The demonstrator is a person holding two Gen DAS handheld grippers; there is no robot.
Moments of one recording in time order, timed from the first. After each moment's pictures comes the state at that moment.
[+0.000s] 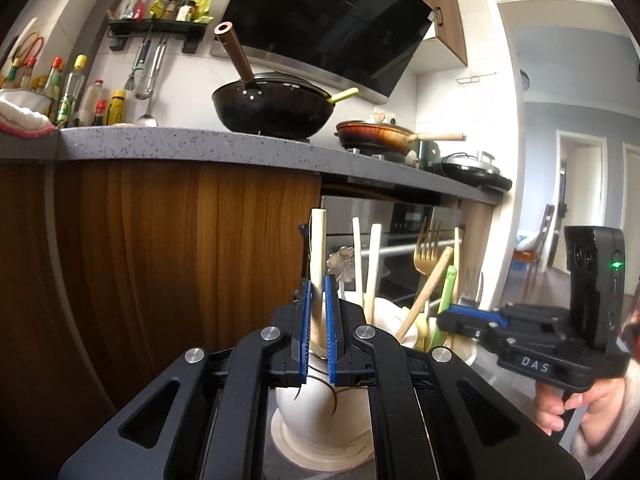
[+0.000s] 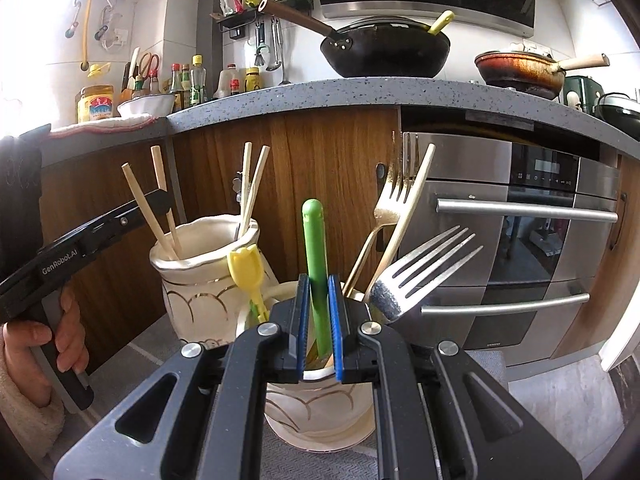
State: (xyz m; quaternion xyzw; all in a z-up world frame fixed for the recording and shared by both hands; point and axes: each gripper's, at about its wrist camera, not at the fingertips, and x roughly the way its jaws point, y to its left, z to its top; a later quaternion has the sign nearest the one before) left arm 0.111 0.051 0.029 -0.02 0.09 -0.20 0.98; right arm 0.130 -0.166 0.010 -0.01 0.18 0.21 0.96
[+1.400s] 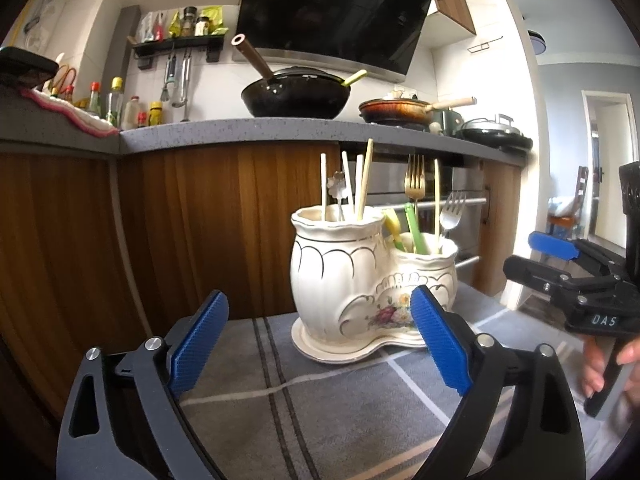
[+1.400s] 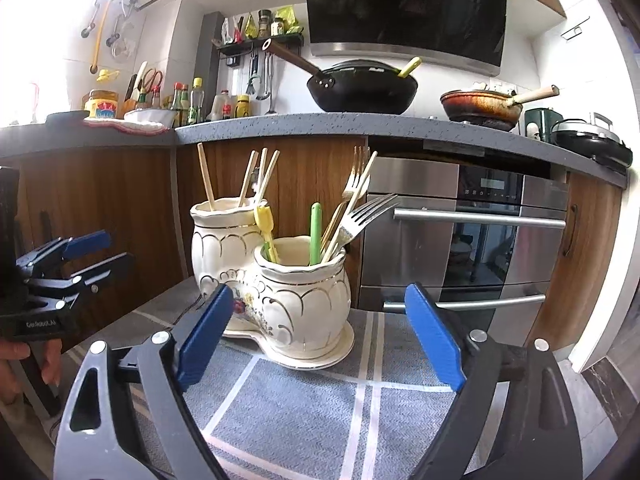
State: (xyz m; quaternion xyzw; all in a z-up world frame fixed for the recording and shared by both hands) left arm 0.012 0.036 -0.018 0.04 0.10 -0.11 0.99; right arm 0.032 -0.194 -0.012 -0.02 0.10 0.15 0.98
